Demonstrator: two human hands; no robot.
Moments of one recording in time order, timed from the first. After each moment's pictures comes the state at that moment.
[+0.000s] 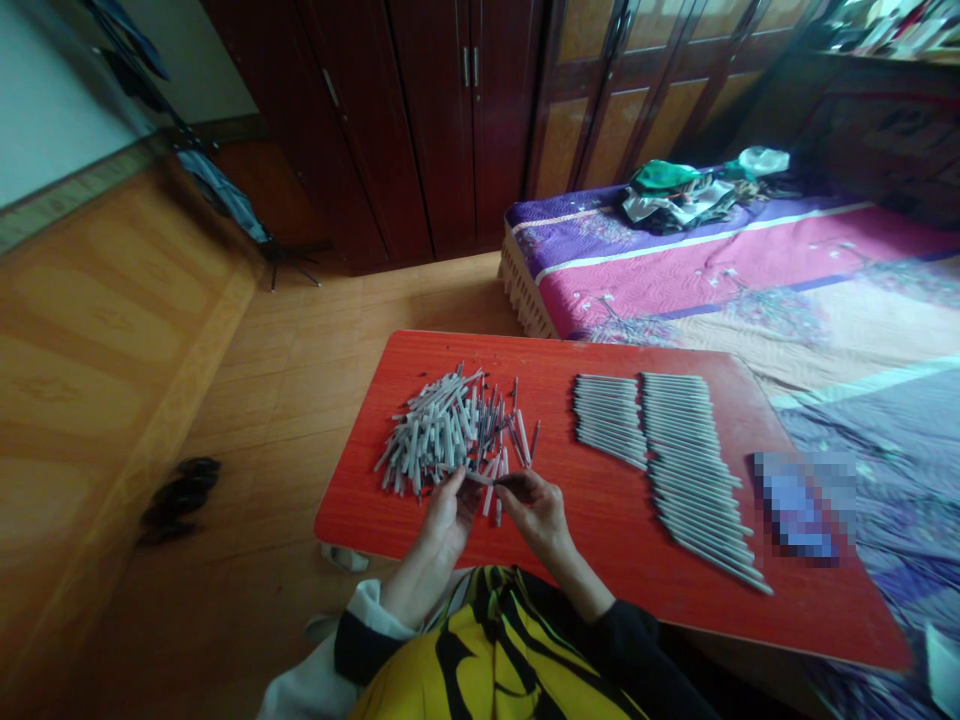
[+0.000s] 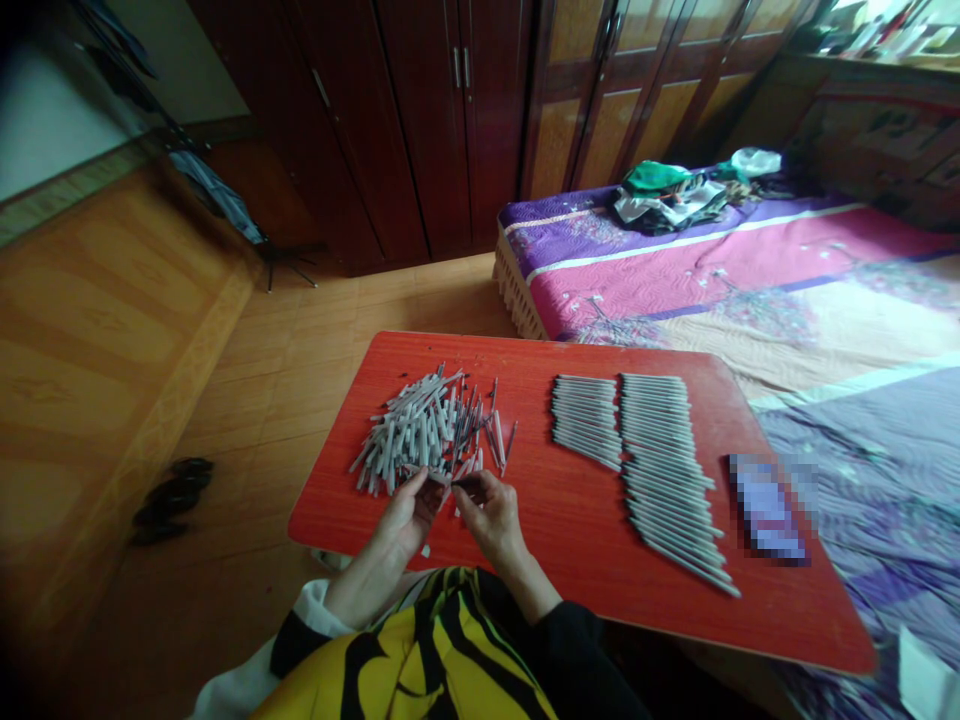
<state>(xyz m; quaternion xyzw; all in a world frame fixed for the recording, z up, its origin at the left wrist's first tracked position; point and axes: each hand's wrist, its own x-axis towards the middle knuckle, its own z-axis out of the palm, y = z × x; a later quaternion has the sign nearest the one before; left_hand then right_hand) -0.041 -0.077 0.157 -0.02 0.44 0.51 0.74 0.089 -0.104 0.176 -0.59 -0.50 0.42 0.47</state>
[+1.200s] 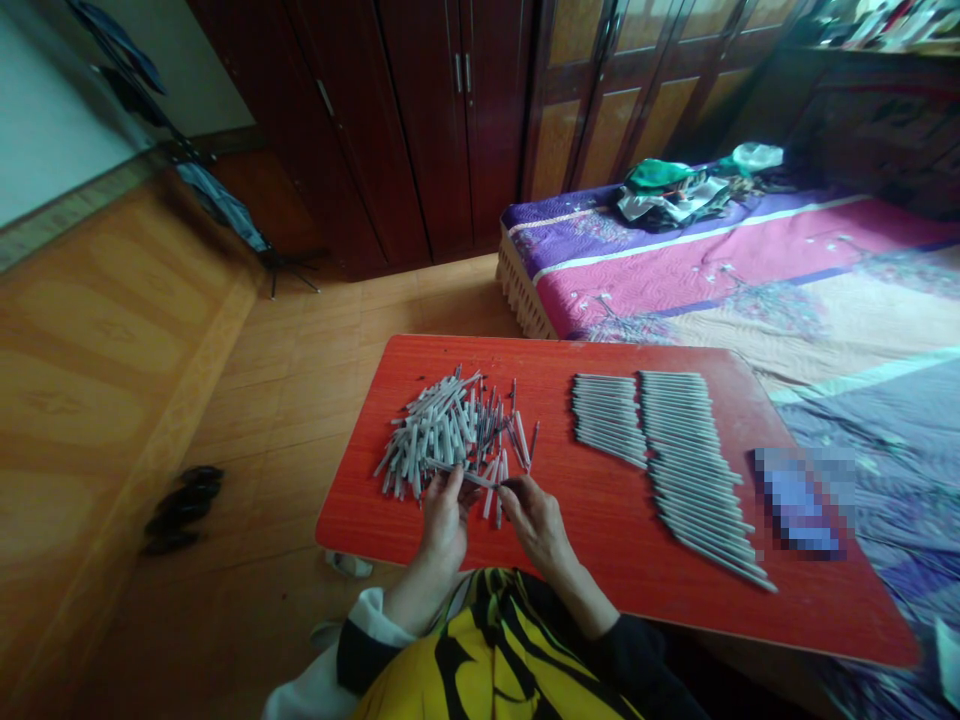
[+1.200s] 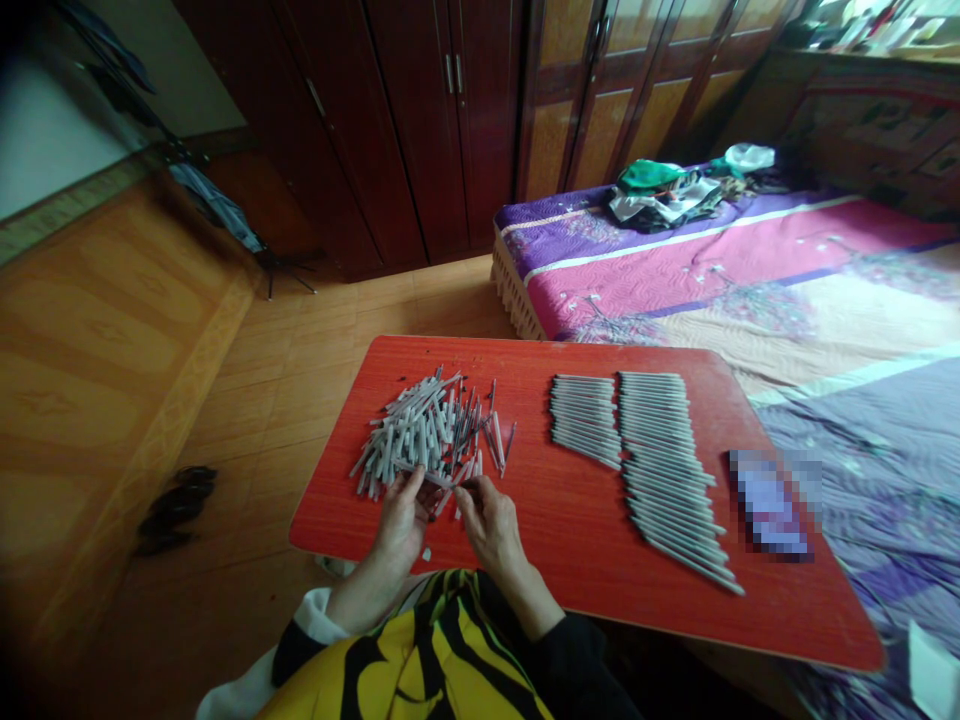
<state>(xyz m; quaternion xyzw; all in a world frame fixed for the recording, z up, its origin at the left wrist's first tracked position) -0.032 -0.081 0.170 0.12 0.50 0.56 0.65 0.094 -0.113 0.173 -0.63 -0.55 0.39 0.38</state>
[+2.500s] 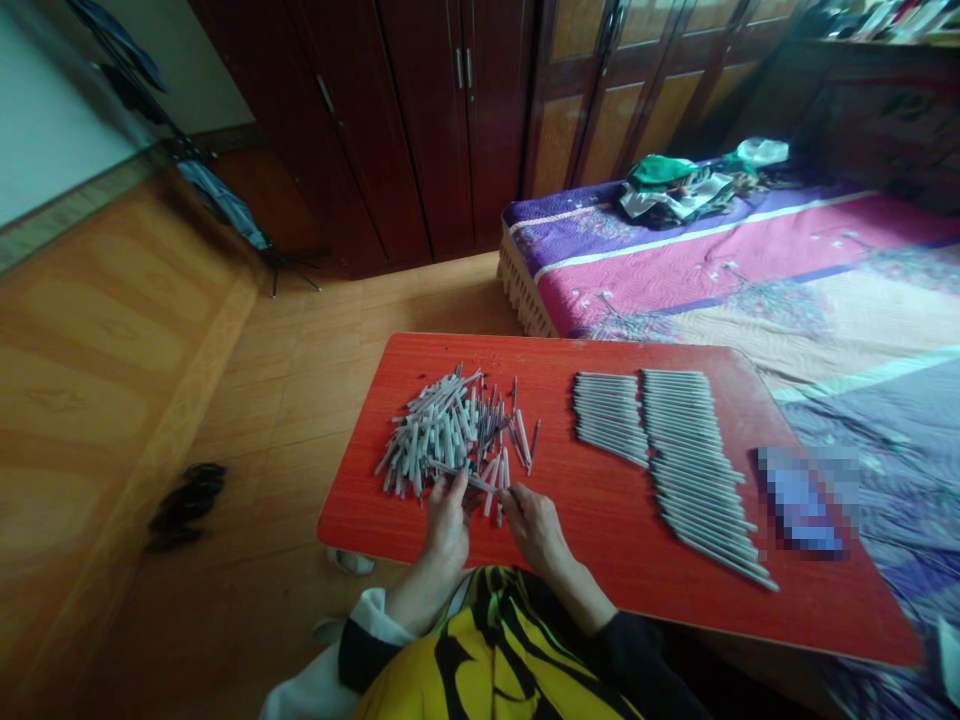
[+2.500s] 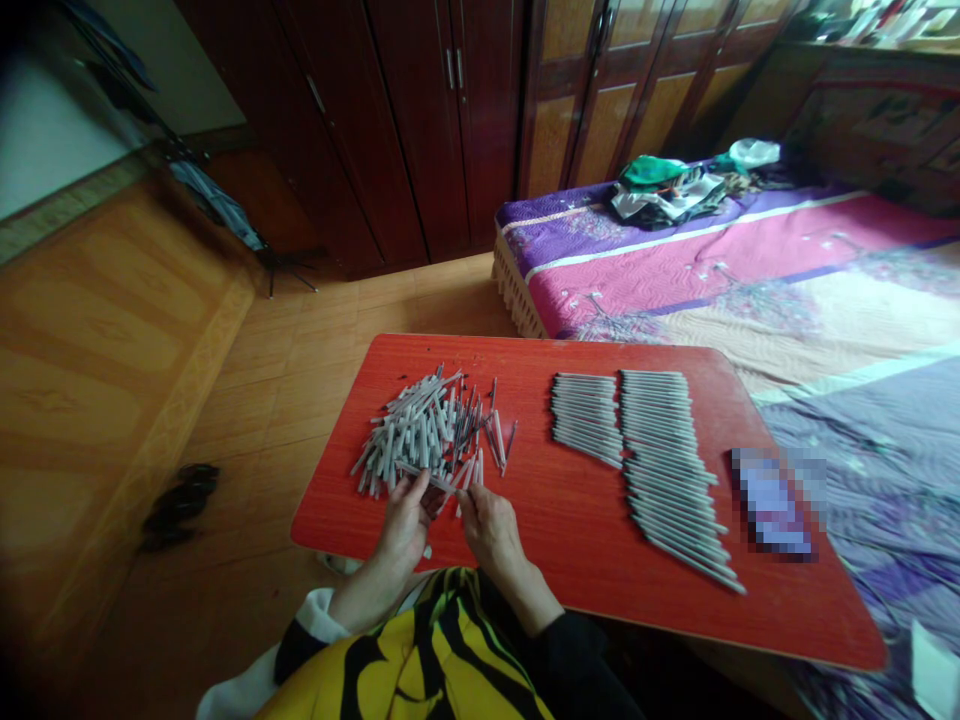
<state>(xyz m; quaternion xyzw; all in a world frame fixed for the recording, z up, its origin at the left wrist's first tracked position) -0.031 -0.087 0.165 0.13 0.52 0.54 0.65 0.094 -0.116 0.165 -0.65 -0.62 0.32 0.28</state>
